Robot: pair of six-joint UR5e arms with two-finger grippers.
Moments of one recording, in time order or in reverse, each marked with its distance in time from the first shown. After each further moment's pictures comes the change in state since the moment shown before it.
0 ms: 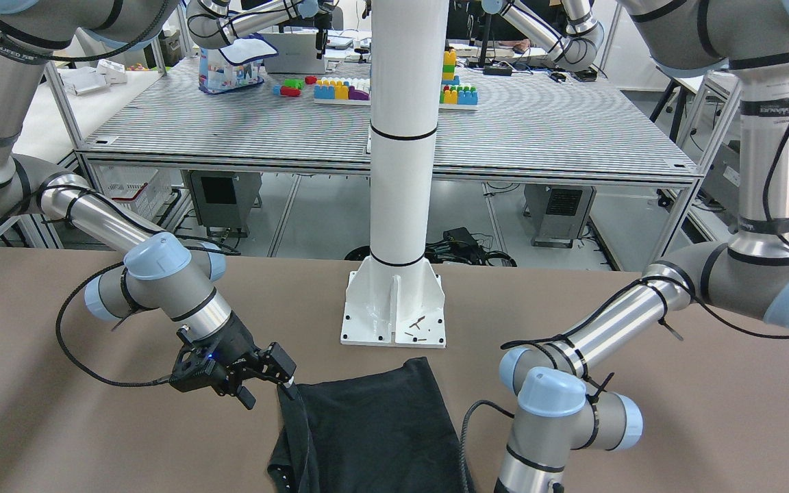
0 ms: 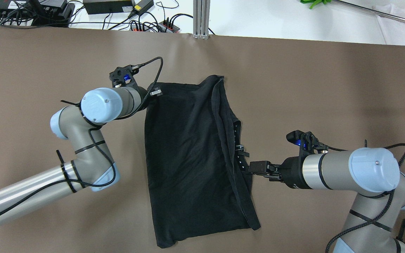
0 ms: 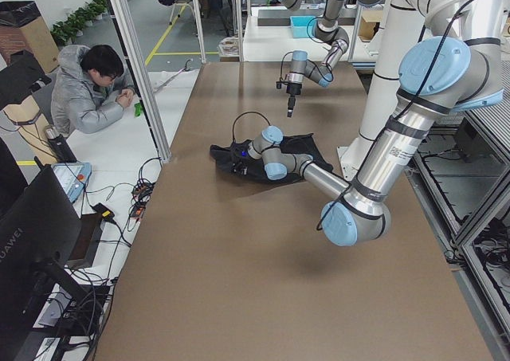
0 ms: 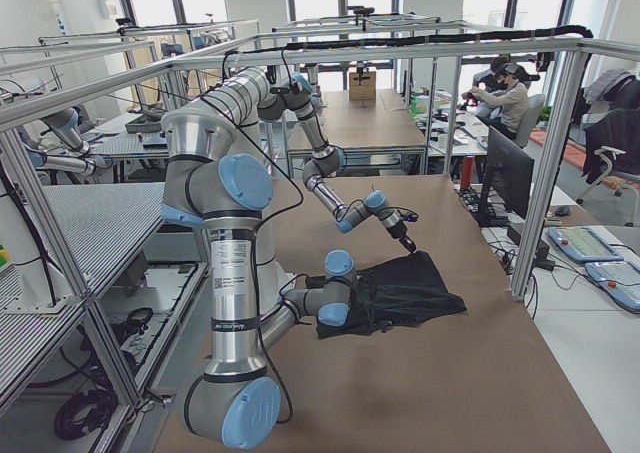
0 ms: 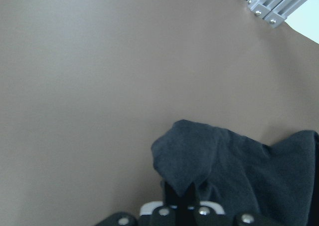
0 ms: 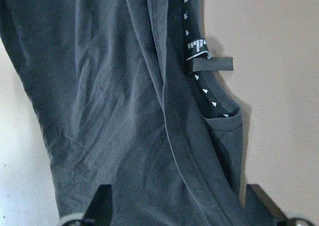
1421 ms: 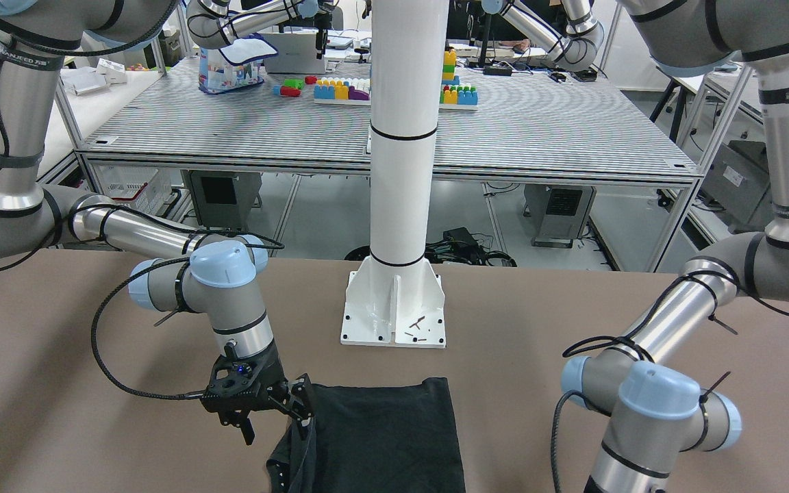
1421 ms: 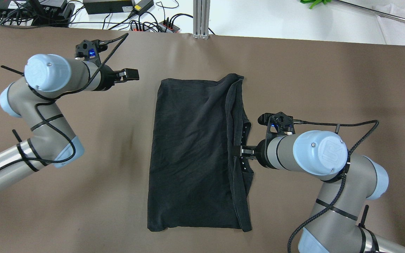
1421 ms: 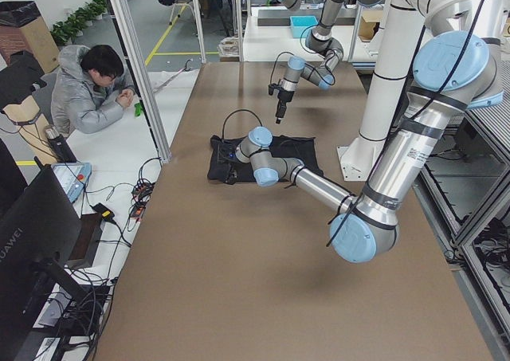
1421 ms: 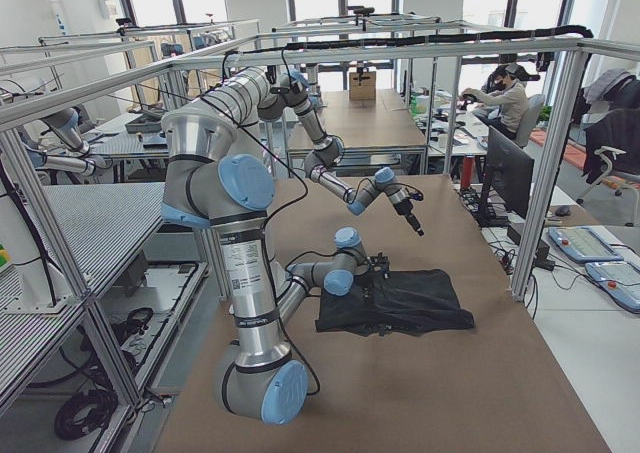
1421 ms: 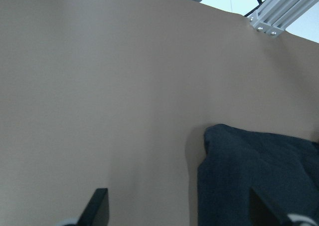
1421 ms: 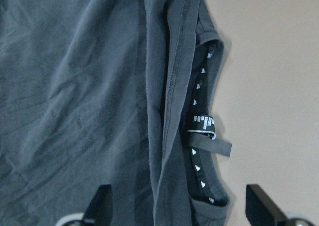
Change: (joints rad) left arm -0.168 0.126 -0.131 -0.008 -0.236 0.224; right arm -0.017 0.214 -0.016 -0.450 -0.216 -0.228
